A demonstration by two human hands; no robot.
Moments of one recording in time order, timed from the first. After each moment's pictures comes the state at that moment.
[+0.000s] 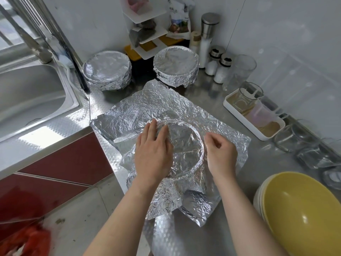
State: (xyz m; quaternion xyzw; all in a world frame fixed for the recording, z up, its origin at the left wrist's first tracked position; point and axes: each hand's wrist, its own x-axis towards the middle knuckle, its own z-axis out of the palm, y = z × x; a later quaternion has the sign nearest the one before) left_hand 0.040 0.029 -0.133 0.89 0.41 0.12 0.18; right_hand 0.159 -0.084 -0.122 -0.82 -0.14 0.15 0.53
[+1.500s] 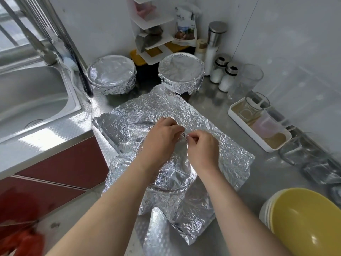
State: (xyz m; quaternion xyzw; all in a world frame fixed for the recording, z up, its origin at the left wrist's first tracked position) left_hand 0.079 0.085 -0.130 0.93 0.21 0.21 0.21; right_hand 0.158 -0.022 -0.122 -0.89 -0.27 0.13 0.34
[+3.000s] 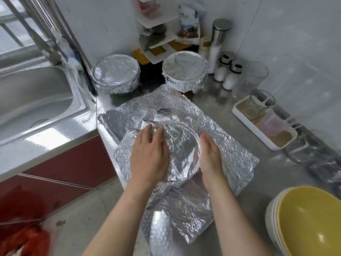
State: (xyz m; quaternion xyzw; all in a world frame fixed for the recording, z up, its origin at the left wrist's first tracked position) left_hand 0.025 0.057 -0.127 0.88 0.43 0.12 0.18; right_hand 0.140 -0.041 -0.126 -0.72 -0.08 0.34 0.60
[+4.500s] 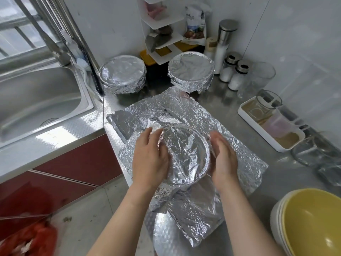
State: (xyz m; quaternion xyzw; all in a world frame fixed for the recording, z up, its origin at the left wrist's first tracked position) left_hand 0.014 0.052 -0.123 0.82 0.46 0.19 0.27; right_hand 0.156 -0.054 -0.147 -0.65 -0.01 0.31 0.70
